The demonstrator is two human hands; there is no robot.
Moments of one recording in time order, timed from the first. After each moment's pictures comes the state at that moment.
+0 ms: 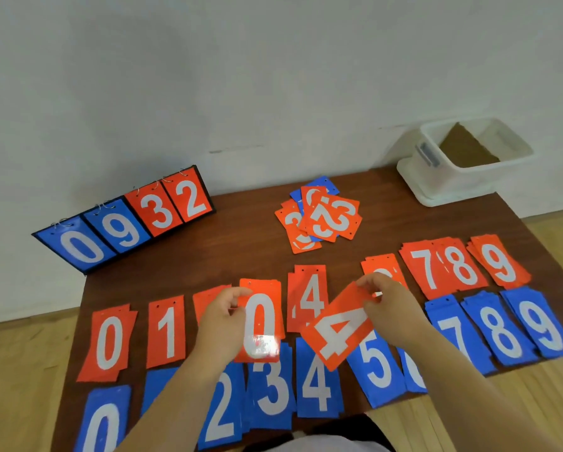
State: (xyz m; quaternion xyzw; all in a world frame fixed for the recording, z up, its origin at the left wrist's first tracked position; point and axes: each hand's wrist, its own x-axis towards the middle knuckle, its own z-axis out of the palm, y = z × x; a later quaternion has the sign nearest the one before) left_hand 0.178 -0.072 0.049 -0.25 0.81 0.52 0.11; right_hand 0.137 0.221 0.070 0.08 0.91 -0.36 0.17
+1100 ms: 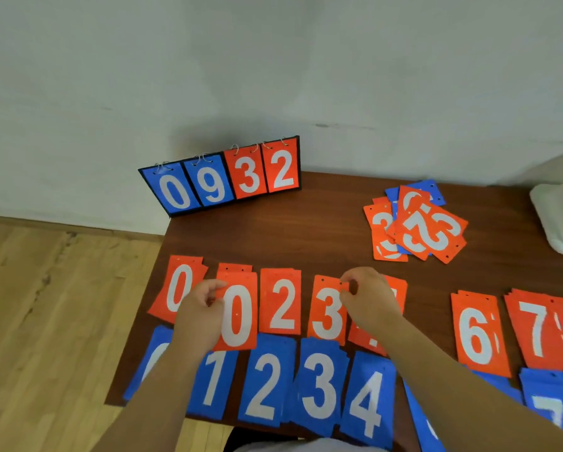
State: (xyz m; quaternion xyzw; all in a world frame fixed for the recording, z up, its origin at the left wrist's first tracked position) left_hand 0.225 -0.200 0.012 -0.42 0.78 0.46 0.01; right_hand 0.067 0.071 -0.006 -0.09 0.94 -0.24 0.23
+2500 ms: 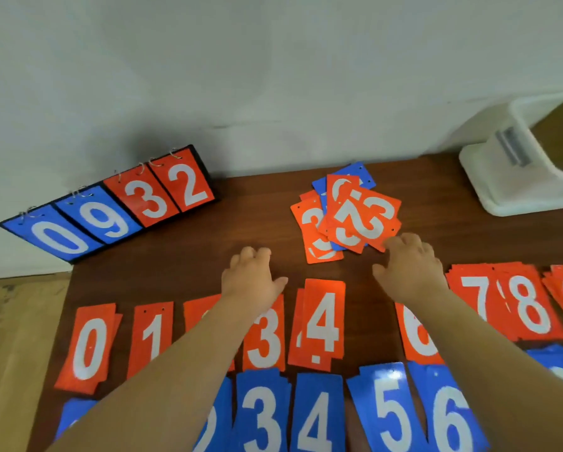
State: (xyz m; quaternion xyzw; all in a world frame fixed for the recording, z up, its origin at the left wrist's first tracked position) left_hand 0.022 -0.047 -0.016 -0.14 0.96 0.13 0.21; right_hand -0.033 0.225 -0.005 0.01 0.98 -0.06 0.19
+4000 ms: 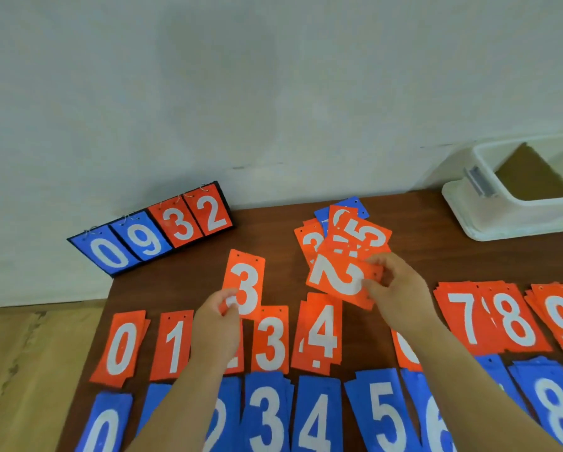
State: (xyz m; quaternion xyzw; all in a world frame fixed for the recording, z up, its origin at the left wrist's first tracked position) left_hand 0.129 -0.062 0.043 -0.37 0.82 0.44 0.00; right_hand 0.031 0.229 0.059 0.03 0.88 -0.47 0.11
